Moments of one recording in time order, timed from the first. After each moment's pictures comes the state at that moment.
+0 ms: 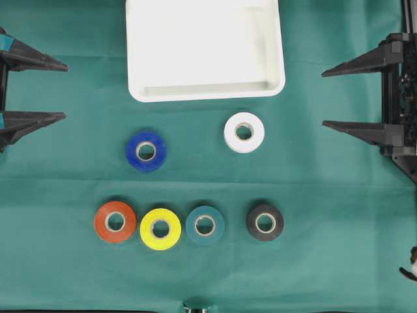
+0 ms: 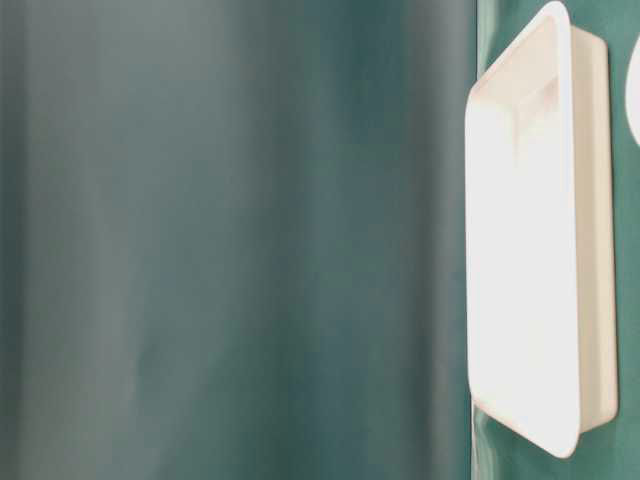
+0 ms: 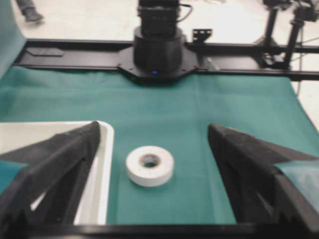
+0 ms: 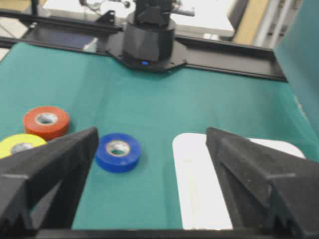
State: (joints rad) left arm 0.00 -0.96 1.18 -0.01 -0.23 0.00; right arm 0.00 -0.94 1.14 0.00 -0.15 0.02
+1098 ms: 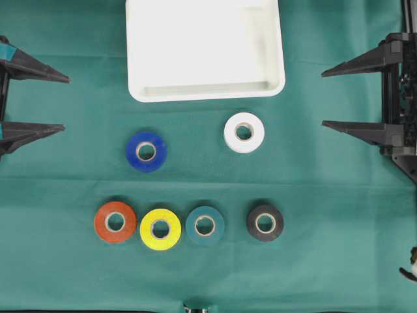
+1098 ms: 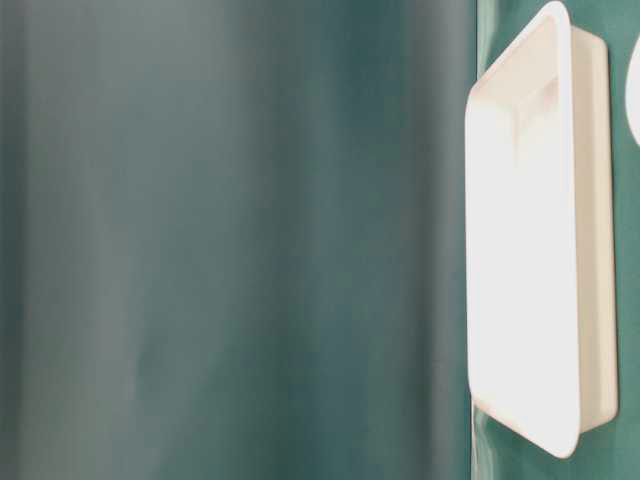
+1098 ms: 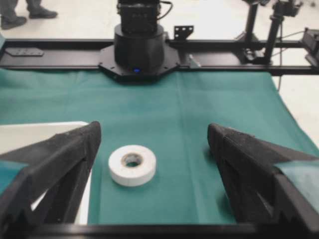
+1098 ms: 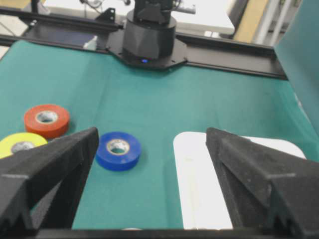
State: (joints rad) left arm -0.05 -0.95 1.16 -0.01 -0.23 0.00; right arm 0.00 -0.94 1.13 0.00 -0.14 0.02
